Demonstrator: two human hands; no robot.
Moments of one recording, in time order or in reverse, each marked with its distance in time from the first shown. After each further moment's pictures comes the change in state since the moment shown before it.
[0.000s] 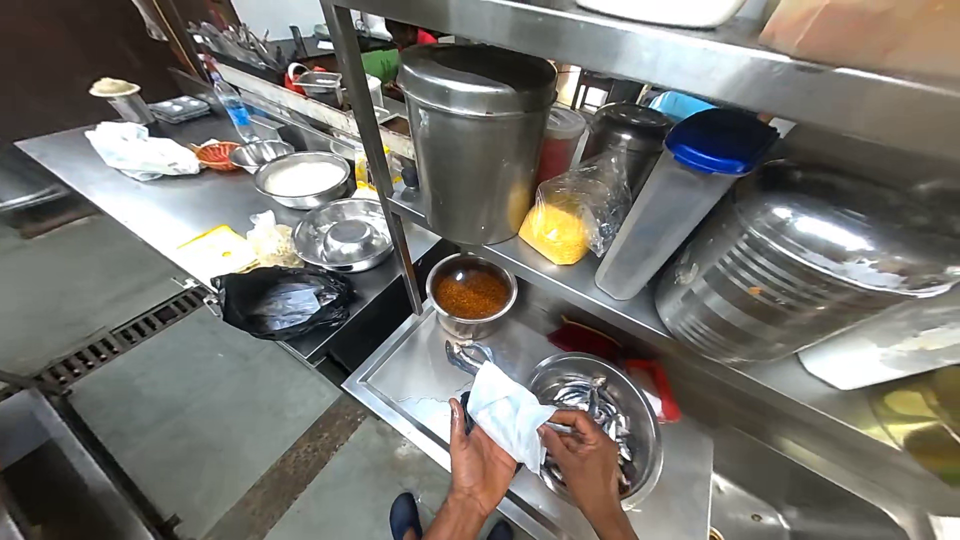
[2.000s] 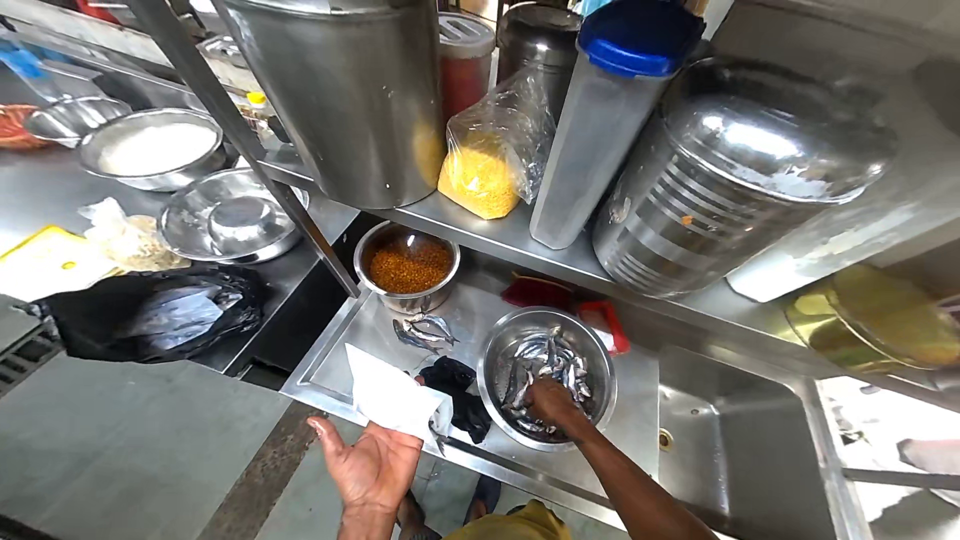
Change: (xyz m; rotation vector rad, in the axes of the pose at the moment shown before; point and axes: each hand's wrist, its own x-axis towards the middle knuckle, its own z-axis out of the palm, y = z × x) left_hand -0.015 0.066 -0.020 0.001 0.014 0.147; right_hand 0.059 0.172 -0.040 -1.110 -0.813 0.284
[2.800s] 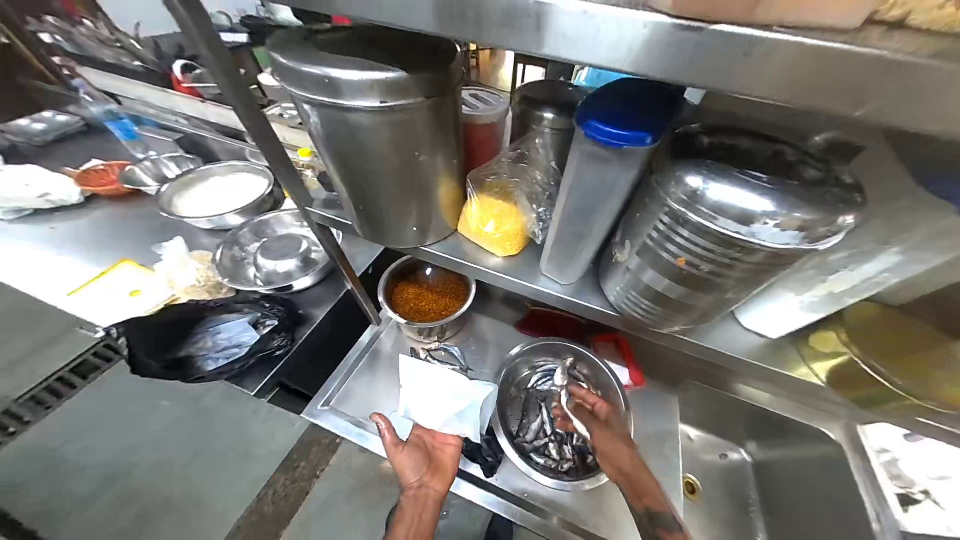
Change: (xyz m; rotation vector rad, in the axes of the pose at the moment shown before) left_hand 0.036 -0.045 0.012 0.018 0.065 0.077; right_hand -0.112 -0.025 -0.075 1.613 0.448 -0.074
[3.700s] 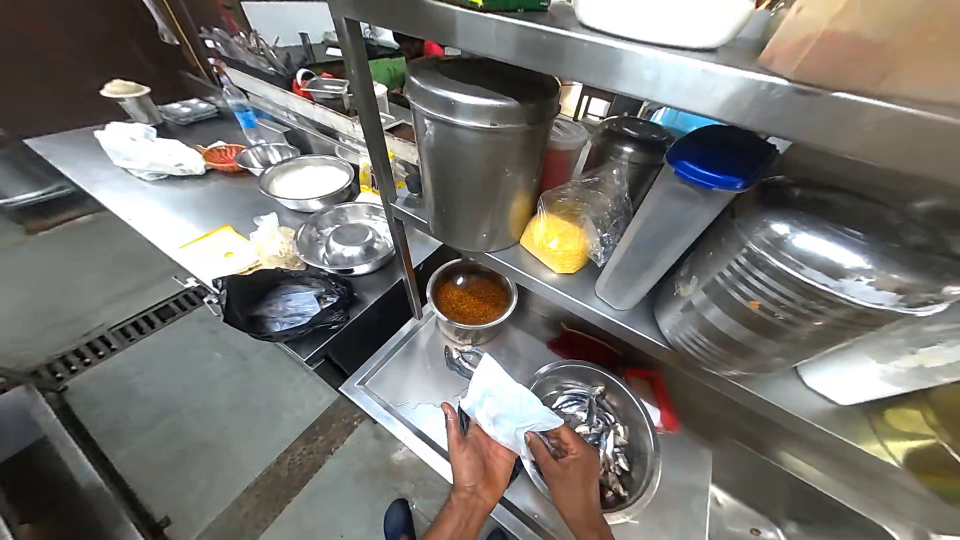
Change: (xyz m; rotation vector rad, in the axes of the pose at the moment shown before) left_hand -0.022 -0.029 0.012 -0.057 -0.080 -0.097; right_hand -0.026 0.028 0.100 -0.529 0.107 -0.508
